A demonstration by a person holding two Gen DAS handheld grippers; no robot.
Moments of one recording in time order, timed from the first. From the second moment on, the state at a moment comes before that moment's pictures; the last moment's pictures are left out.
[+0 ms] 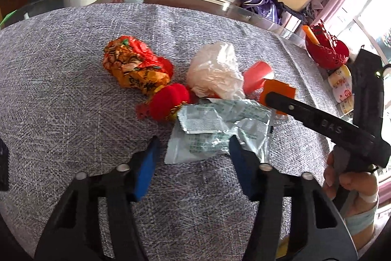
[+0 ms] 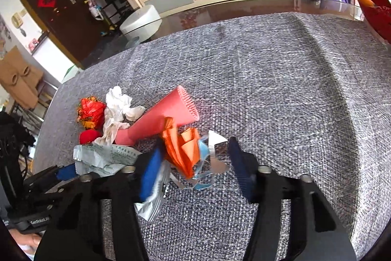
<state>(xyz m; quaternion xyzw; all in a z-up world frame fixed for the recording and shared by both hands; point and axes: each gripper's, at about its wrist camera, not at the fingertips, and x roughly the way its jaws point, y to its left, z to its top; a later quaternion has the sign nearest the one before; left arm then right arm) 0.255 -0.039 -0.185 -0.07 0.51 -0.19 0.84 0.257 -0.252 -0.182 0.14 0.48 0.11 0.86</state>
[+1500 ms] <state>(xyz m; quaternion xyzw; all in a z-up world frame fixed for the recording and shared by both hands) 0.021 -0.028 -0.100 0.00 0.43 -0.20 0.88 0.052 -0.225 -0.129 0.10 0.47 0.12 0.87</state>
